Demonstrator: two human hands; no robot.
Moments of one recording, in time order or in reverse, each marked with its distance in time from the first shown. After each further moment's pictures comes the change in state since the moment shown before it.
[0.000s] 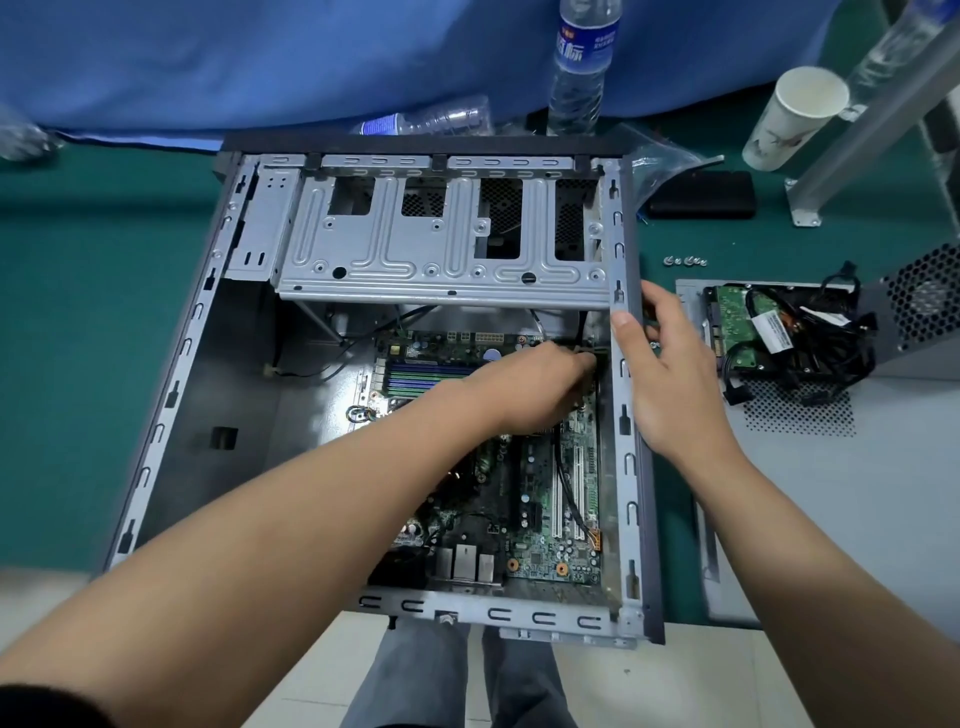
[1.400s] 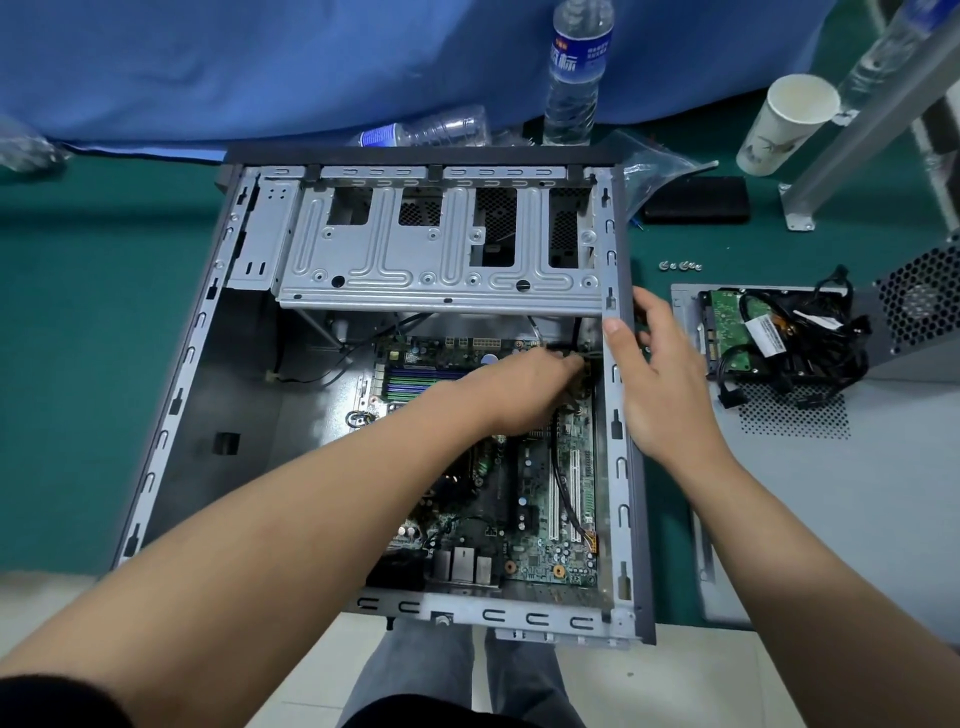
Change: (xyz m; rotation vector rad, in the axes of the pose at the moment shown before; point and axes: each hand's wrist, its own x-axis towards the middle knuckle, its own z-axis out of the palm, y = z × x) left_hand 0.001 -0.004 -0.002 0.044 -0.053 -0.031; right_hand 0.001 0.003 0.001 0.007 -0.011 -0.001
